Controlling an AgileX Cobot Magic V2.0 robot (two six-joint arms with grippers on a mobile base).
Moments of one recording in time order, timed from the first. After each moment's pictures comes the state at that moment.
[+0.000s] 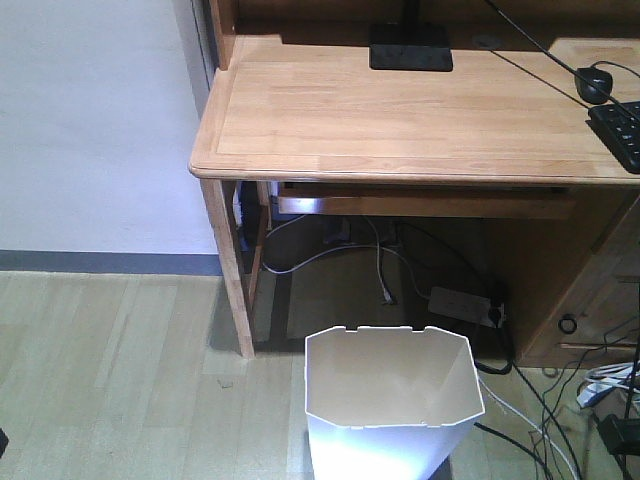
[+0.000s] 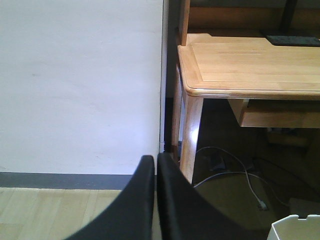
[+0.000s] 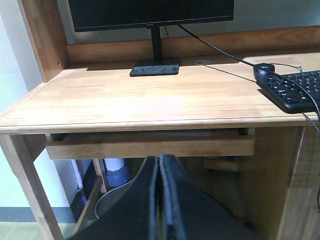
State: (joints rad) left arm 0.14 -0.01 0.03 0.04 0.35 -0.10; right arm 0.02 -0.01 0.03 0.06 0.23 -0.01
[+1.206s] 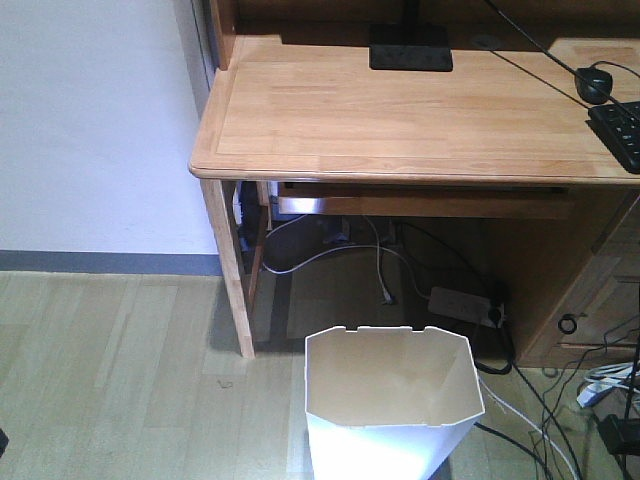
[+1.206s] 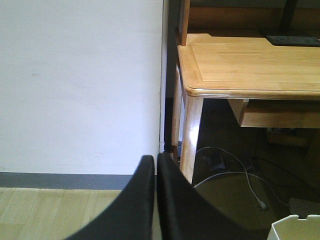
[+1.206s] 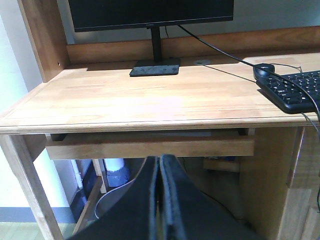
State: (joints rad) left arm 0.14 -0.01 0.03 0.04 0.35 -0.10; right arm 0.02 -0.01 0.03 0.06 0.22 -0.01
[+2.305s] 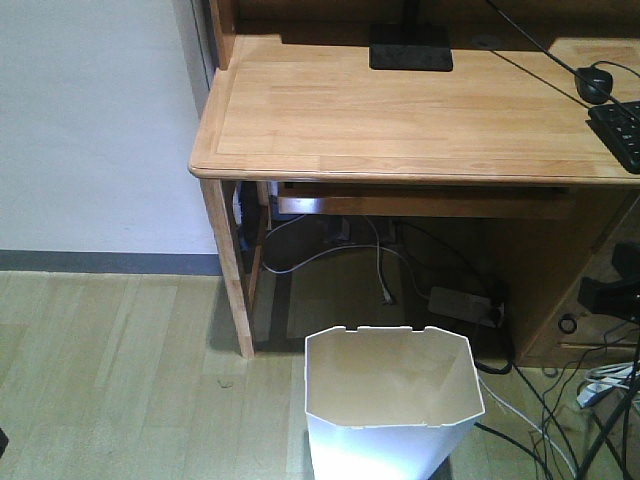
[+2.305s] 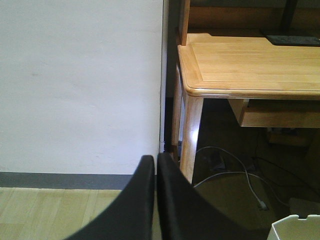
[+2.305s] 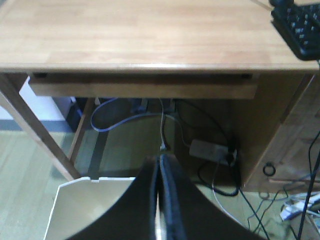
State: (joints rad) left arm 0.14 -0.01 0.03 0.04 0.35 -0.10; right arm 0.02 0.76 -0.42 0.06 0.34 -0.04
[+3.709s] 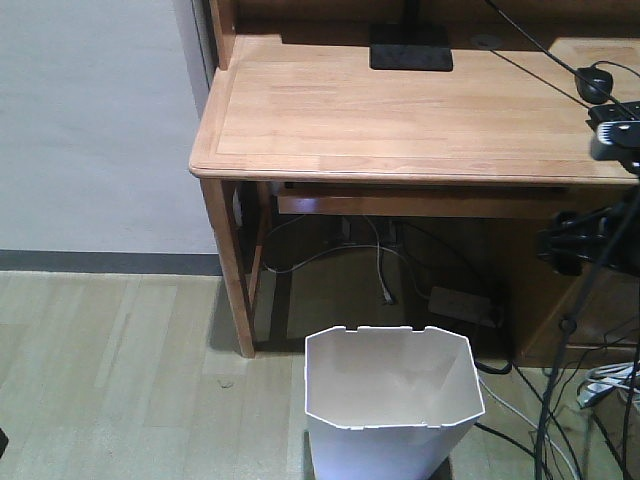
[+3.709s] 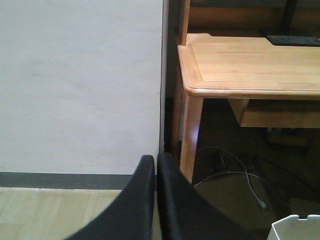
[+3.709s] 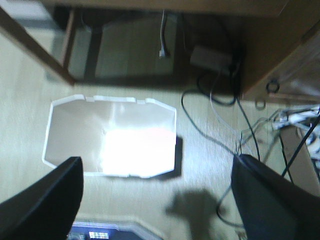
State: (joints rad) left arm 0.14 -0.01 0.03 0.04 0.35 -0.10; right arm 0.01 1.26 -0.78 0.05 0.65 -0.09
